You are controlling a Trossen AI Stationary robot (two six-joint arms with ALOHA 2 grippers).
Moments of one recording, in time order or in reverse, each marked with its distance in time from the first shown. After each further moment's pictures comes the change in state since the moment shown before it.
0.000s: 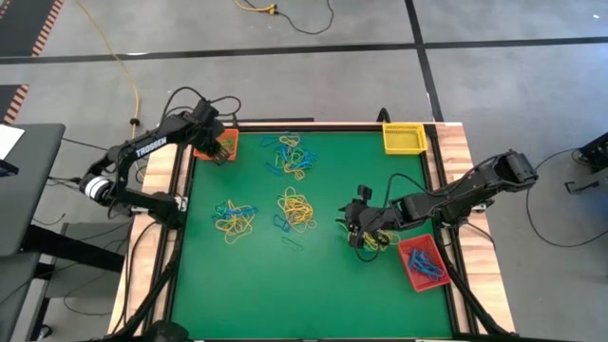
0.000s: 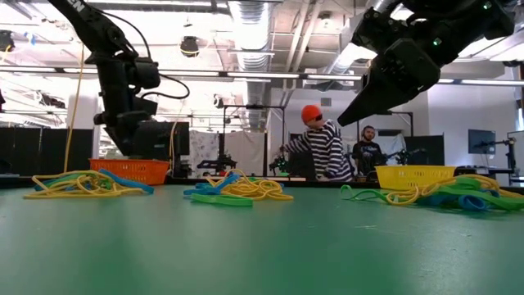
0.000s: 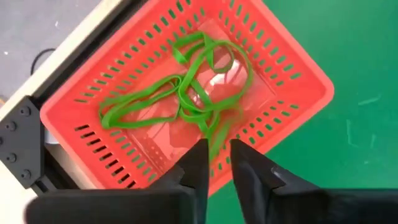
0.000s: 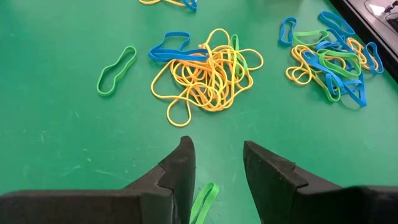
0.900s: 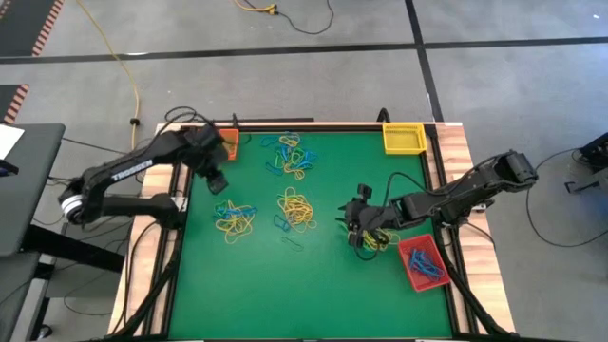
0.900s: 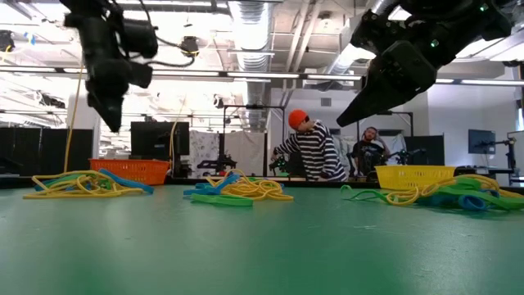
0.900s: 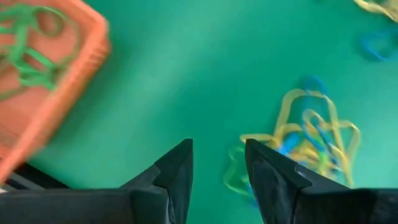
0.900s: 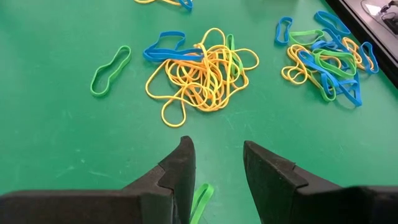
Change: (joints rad) left arm -0.383 -0.267 0.001 -0.349 0.170 -0.177; right arm -0.009 0.000 0.000 -0.001 0.001 -0.011
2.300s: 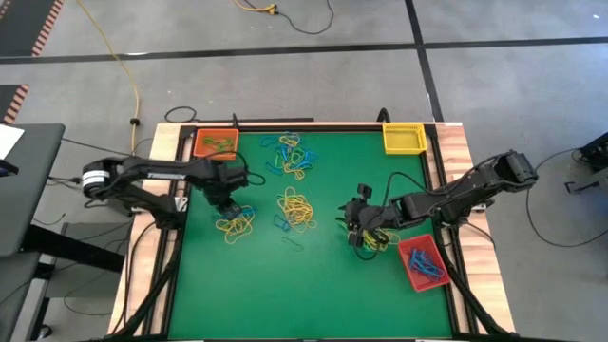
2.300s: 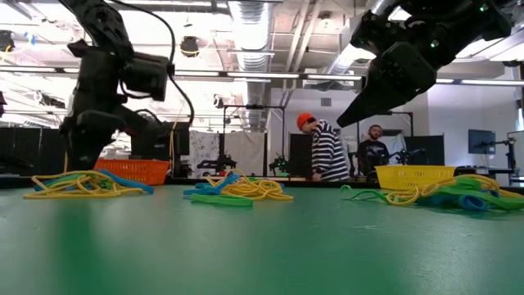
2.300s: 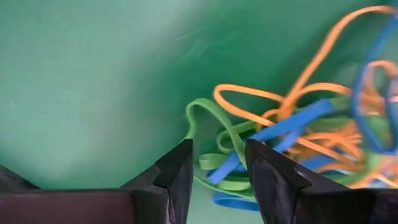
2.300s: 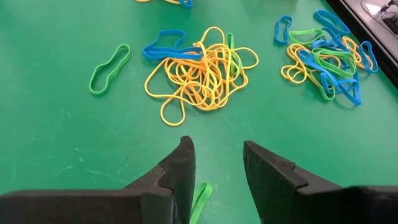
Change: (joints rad) left arm -0.343 0.296 -0.181 0.158 -0.111 -0.499; right arm -0.004 0.000 0.000 -0.004 0.000 -0.001
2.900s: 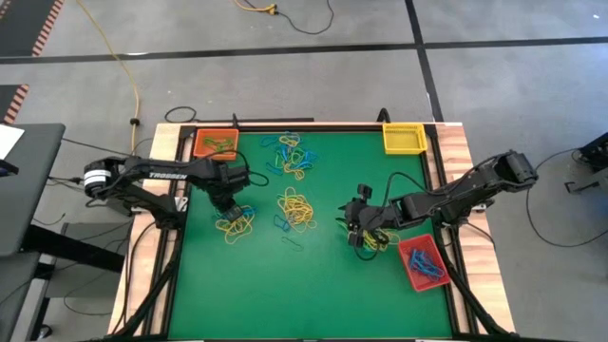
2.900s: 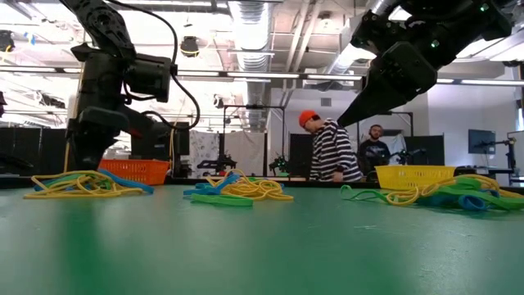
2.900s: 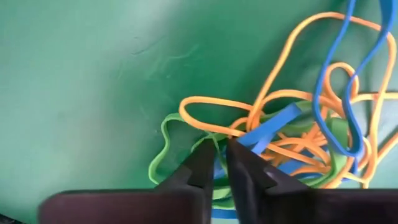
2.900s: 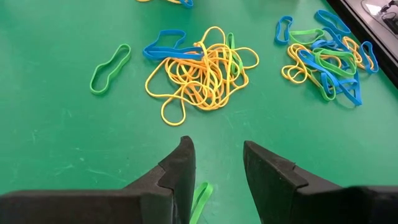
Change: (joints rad) left arm 0.000 0.006 0.000 0.051 0.081 0.067; right arm 0.000 0.000 0.000 -0.001 0.000 0.000
